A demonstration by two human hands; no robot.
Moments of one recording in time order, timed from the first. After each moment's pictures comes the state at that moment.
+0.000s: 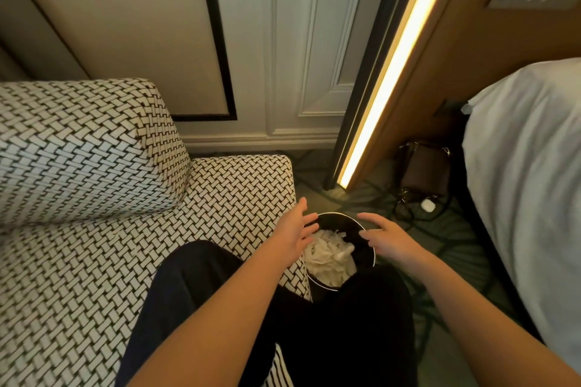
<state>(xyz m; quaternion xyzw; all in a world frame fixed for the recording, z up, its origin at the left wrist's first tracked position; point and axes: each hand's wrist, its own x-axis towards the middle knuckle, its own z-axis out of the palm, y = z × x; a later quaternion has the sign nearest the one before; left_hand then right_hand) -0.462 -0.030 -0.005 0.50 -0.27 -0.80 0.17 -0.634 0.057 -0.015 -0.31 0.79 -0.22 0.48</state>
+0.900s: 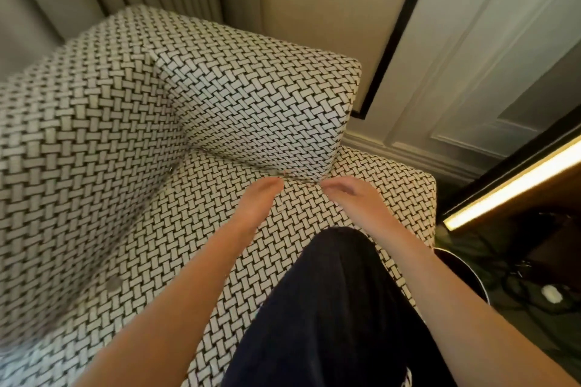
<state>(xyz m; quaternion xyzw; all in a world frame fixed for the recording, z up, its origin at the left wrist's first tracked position) -0.159 -0.075 -0.010 0.66 -0.40 -0.55 0.31 -0.338 -0.074 0.023 -0.61 0.63 -0.21 0.44</state>
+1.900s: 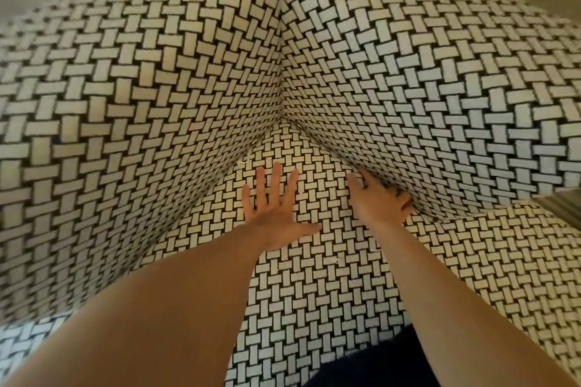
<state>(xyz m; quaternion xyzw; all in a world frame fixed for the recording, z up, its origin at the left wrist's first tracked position) -0.041 -0.108 -0.121 0.75 -0.54 -0.36 -0.12 -0.192 -0.189 -0.118 -0.62 0.73 0.09 0.27</state>
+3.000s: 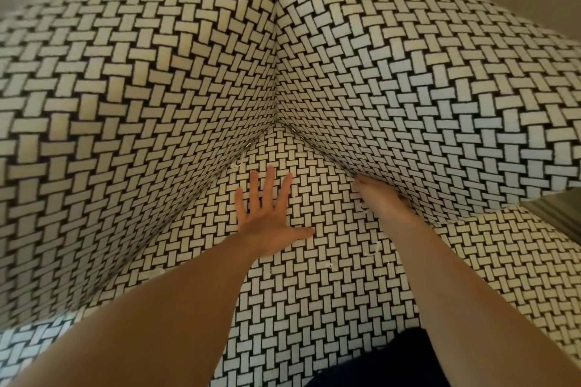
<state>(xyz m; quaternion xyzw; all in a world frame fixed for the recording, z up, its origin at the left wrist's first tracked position) -0.042 -0.104 -0.120 0.75 -0.55 -0.35 -0.09 -0.215 -0.224 -0.150 -0.51 0.70 -0.02 0.50</state>
